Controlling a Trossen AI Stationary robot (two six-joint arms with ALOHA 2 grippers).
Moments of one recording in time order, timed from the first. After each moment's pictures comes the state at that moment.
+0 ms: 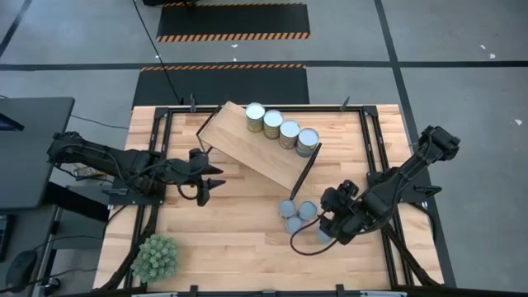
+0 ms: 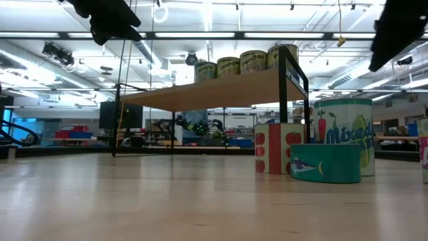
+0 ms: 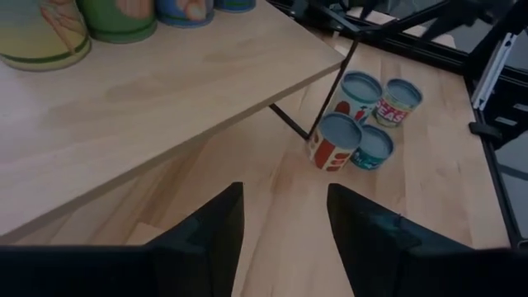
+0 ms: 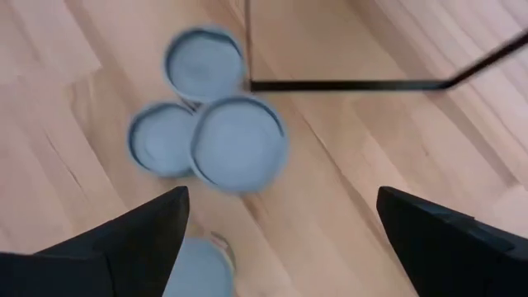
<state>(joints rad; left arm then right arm) -0.25 0.93 0.78 -0.41 -0.37 -0.45 0.67 1.45 1.12 -1.07 0.50 1.22</state>
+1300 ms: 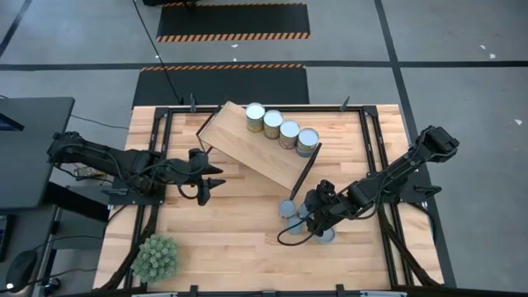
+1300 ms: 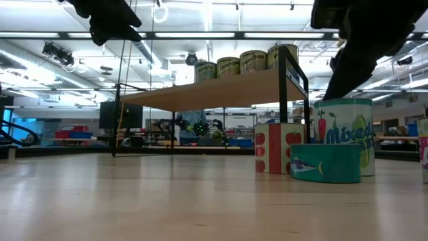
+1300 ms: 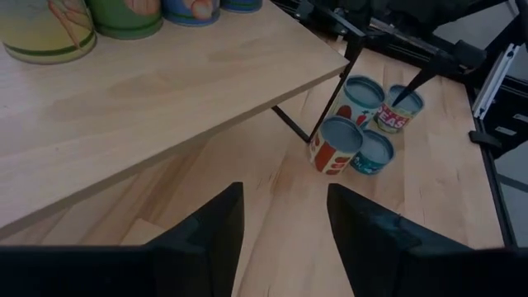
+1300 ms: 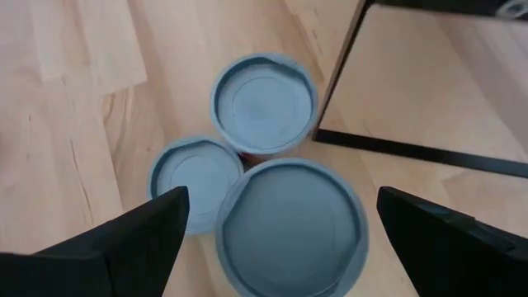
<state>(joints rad) -0.25 0.93 0.78 -0.41 -0.38 -0.49 0.51 1.46 0.89 -0.52 0.41 0.80</state>
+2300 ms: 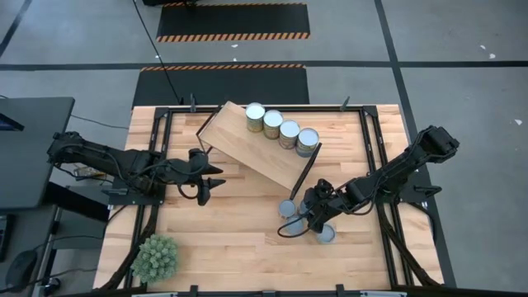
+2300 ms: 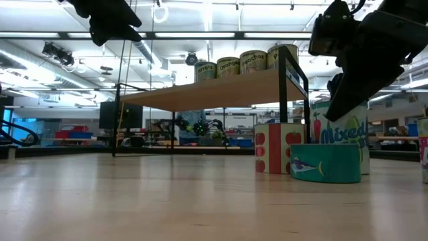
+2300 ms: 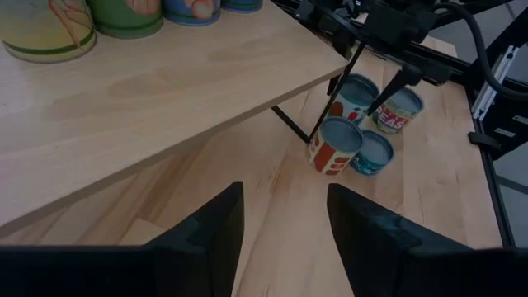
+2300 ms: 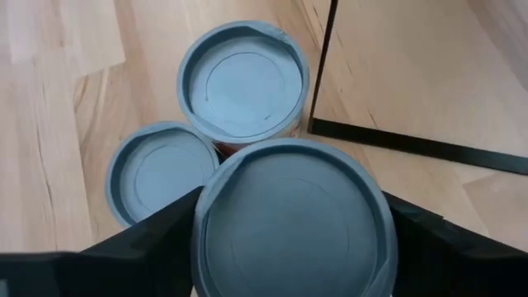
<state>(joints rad) -0.25 0.93 0.78 -0.41 -0.38 -0.49 0.45 1.46 0.74 -0.31 0.34 0.71</state>
